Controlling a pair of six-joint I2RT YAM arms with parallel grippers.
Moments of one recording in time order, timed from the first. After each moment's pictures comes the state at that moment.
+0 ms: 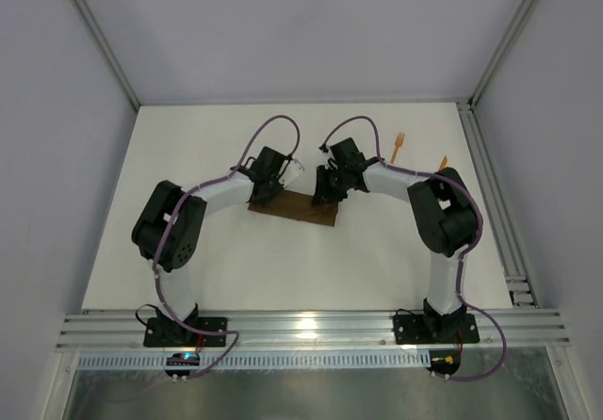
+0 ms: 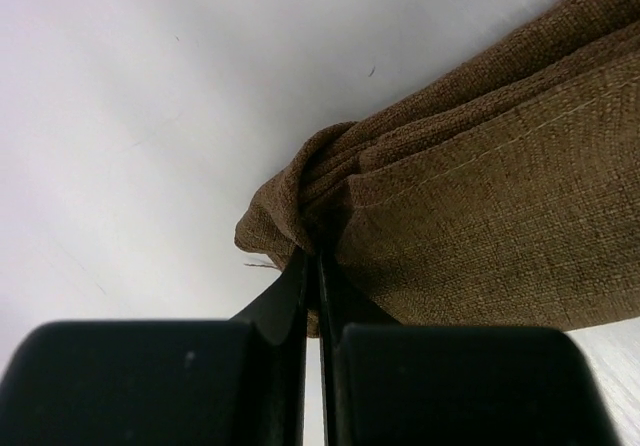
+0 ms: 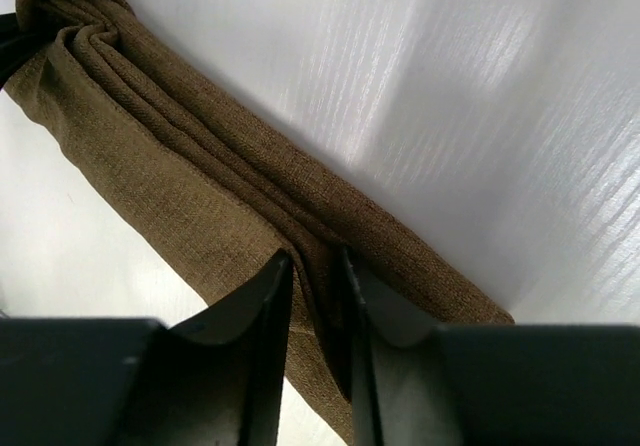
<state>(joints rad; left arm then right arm) -0.54 1.87 1.17 -0.34 -0.22 0.45 0.50 1.97 1.25 -0.26 -0.34 0.40</state>
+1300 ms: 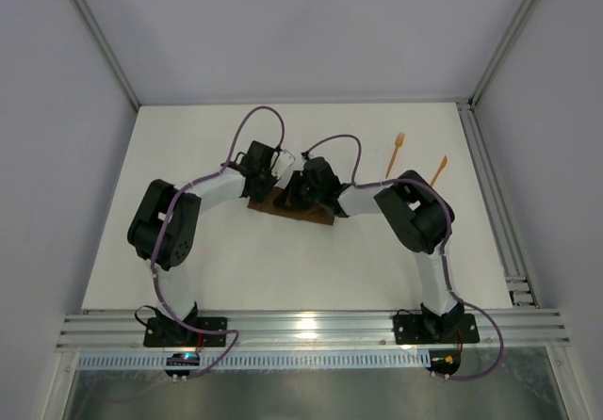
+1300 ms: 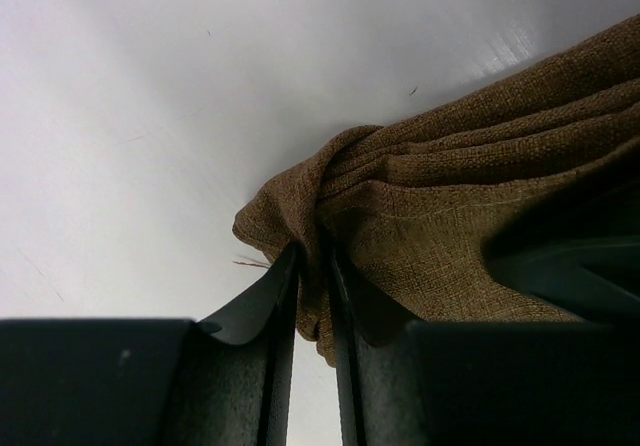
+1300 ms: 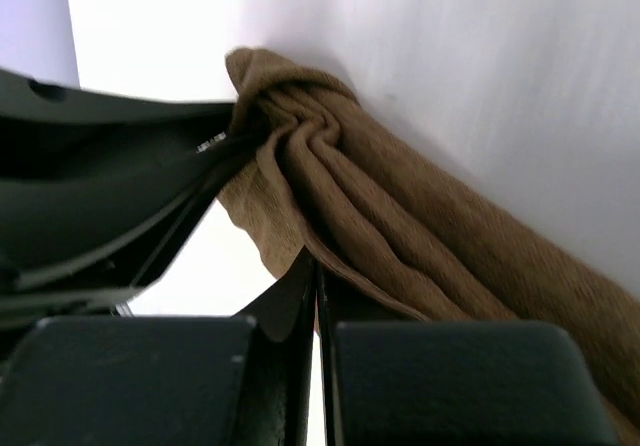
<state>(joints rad) -0.48 1.87 1.18 -0.31 -0.11 0.33 0.68 2.08 1.13 0.36 -0.28 0.91</state>
